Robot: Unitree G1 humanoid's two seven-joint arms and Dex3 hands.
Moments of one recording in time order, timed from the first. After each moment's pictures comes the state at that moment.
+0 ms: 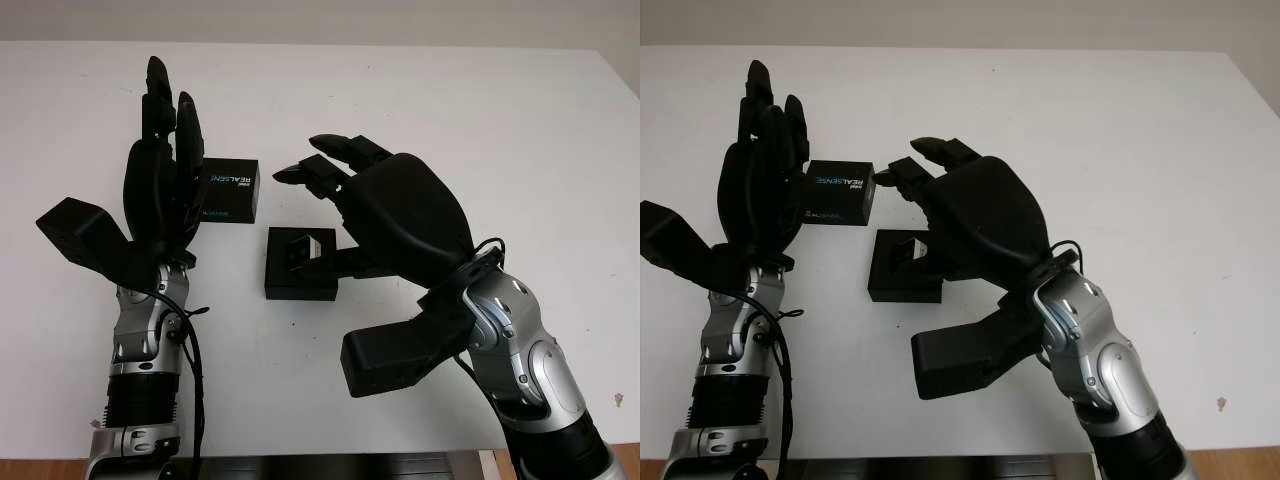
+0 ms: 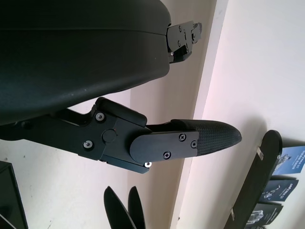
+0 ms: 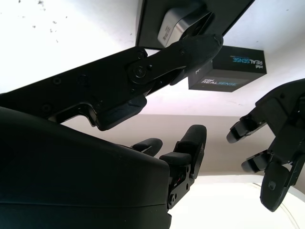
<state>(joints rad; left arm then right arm) -0.45 0.10 0.21 0.15 -0.30 -0.13 -0.16 -0.34 -0.31 0.29 -0.40 -1.00 -0.05 0.26</state>
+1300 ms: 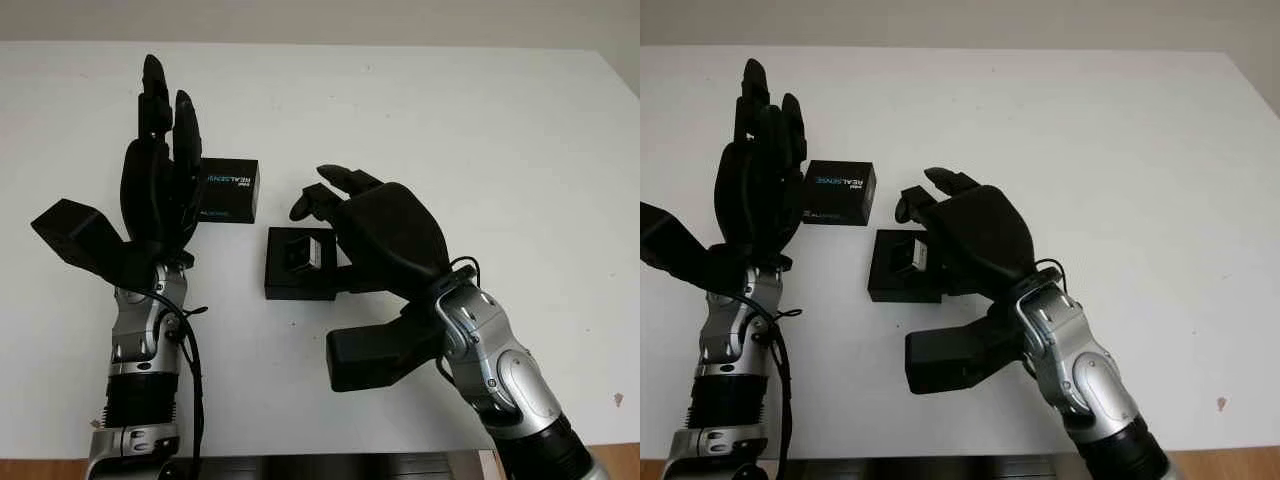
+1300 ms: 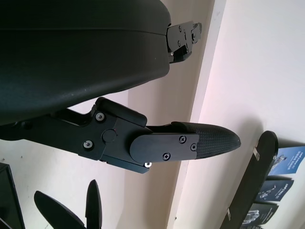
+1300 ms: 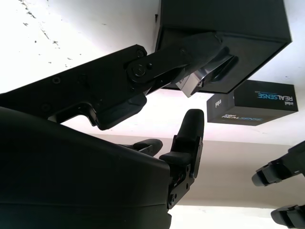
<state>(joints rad) -0.45 0.10 0.22 0.15 -0.31 -0.13 -0.17 -0.32 -0.30 0.35 -0.27 -1.10 0.01 0.18</state>
